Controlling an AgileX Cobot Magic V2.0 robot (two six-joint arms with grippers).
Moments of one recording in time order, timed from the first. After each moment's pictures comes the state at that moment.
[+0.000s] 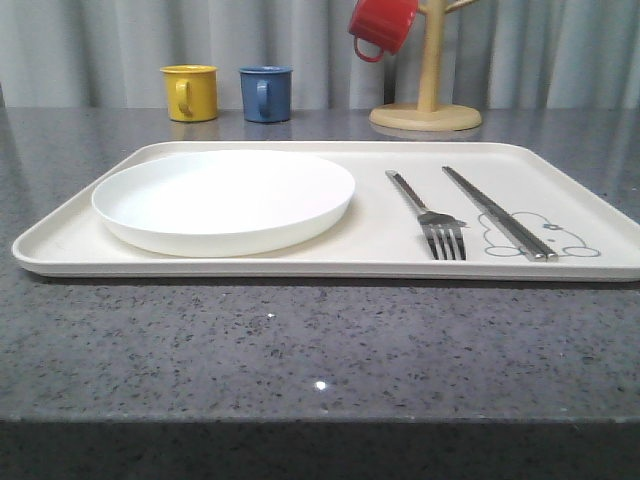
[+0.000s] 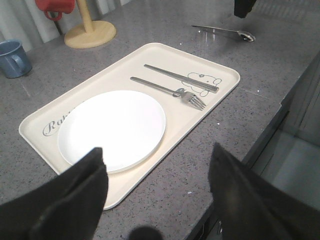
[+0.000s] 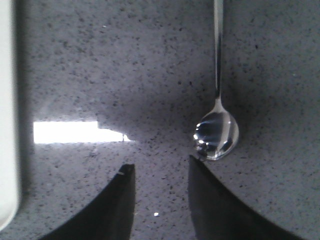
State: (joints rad) left arm -0.73 0.47 -0.85 -0.10 0.85 0.23; right arm -0.14 1.48 -1.34 0.03 1.24 -0.07
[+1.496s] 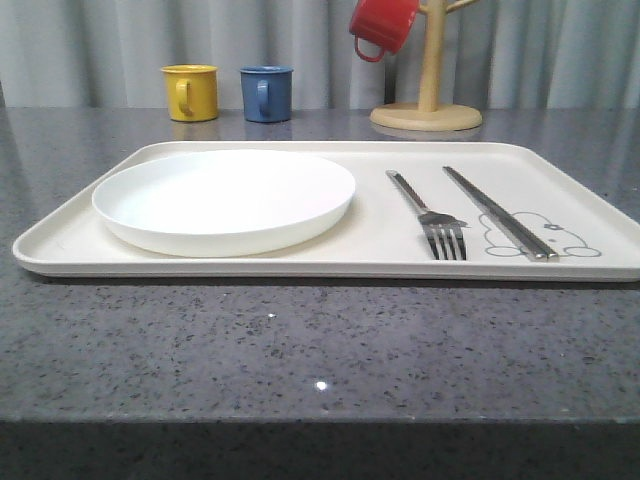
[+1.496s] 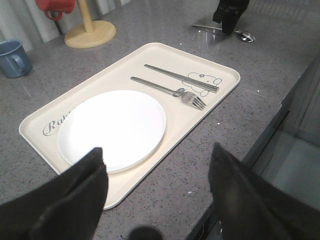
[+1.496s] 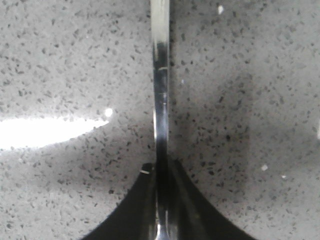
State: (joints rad) left arm -0.73 0.47 -0.85 -0.10 0.85 0.23; right arm -0.20 1.71 -1.34 -0.01 1.01 -0.13
